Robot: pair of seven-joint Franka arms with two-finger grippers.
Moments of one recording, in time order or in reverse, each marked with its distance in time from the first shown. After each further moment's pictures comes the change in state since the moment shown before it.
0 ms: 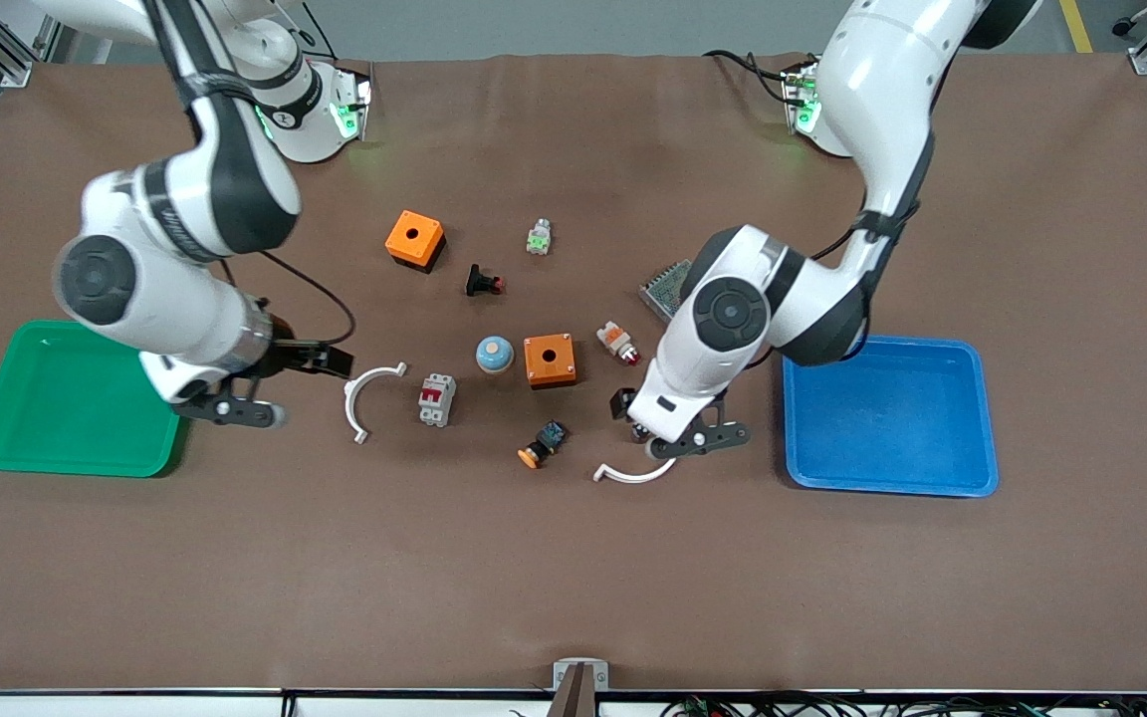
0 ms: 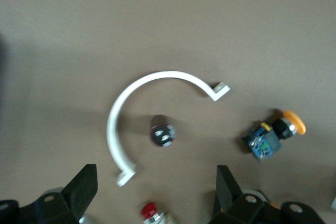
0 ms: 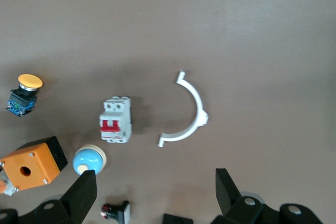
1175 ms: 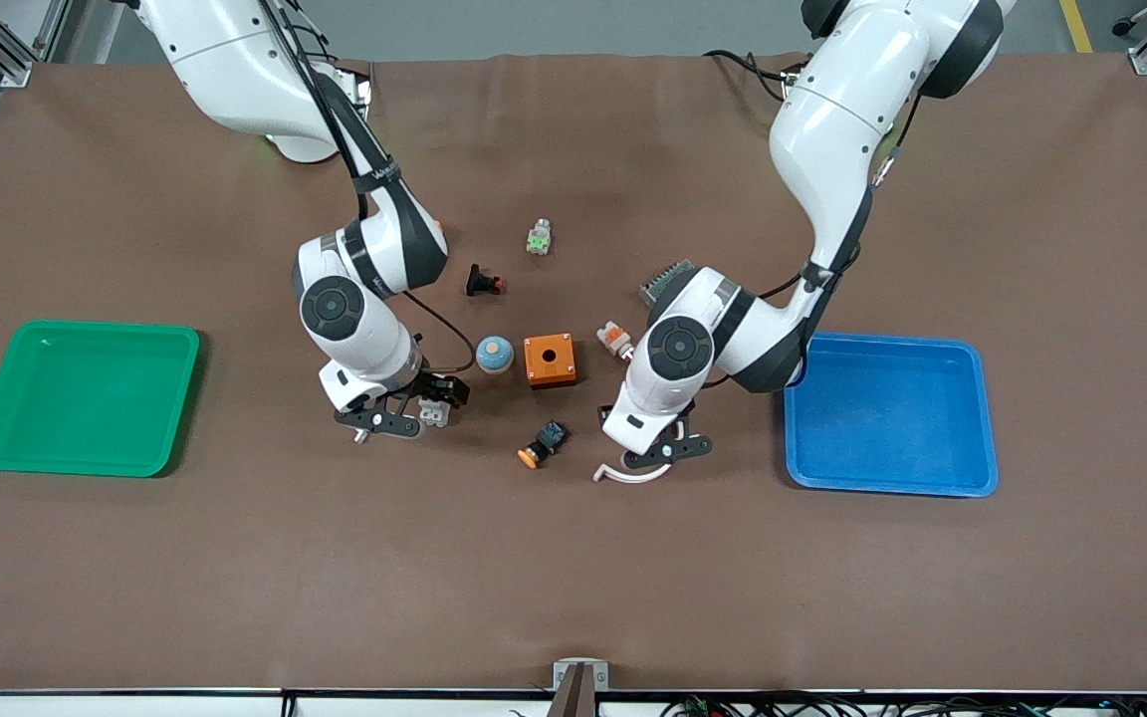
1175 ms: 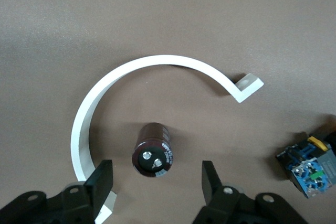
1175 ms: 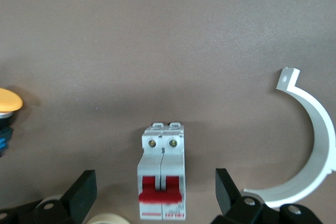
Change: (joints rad) left arm -0.032 0.136 0.009 0.024 0.043 0.060 -0.025; right arm 0.169 0.228 -0.003 -0.150 0.000 0.507 0.177
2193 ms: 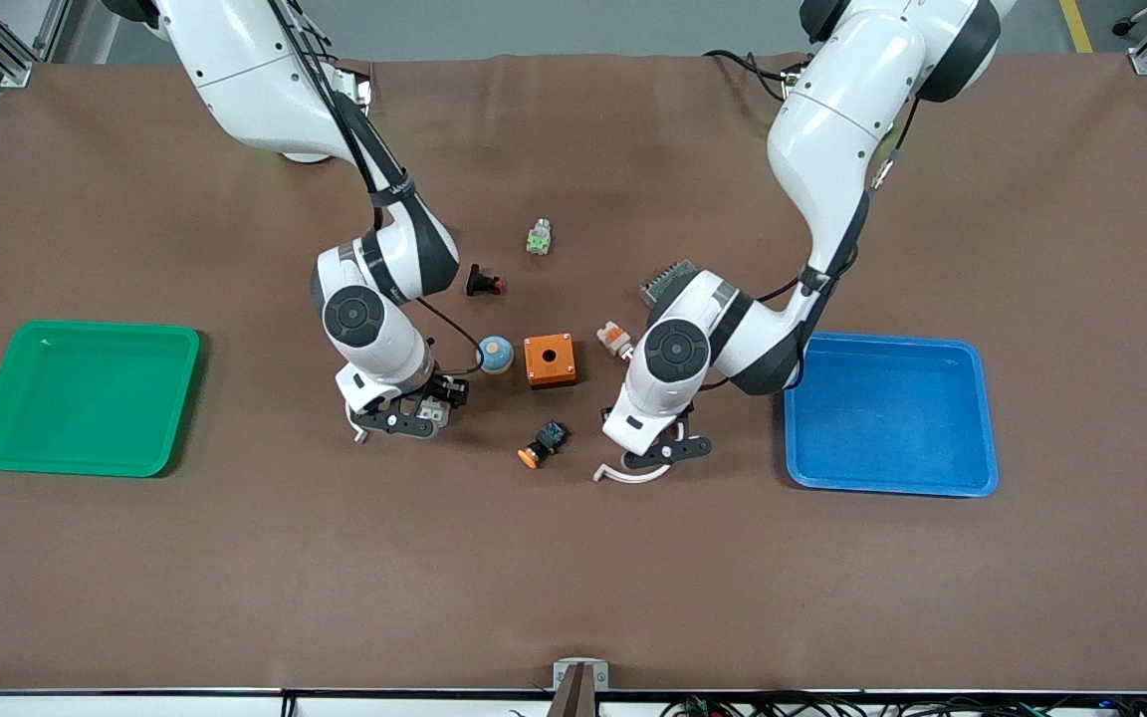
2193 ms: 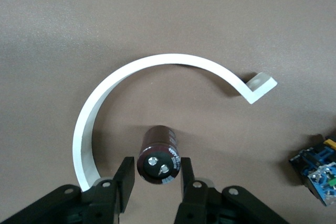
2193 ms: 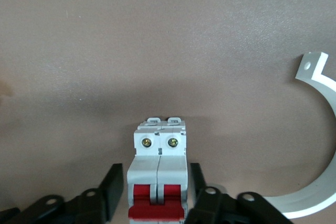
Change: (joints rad) left arm 0.000 0.012 0.000 0.000 0.017 0.000 0.000; right arm 0.021 0.044 -0.003 -0.007 0.000 0.024 0.000
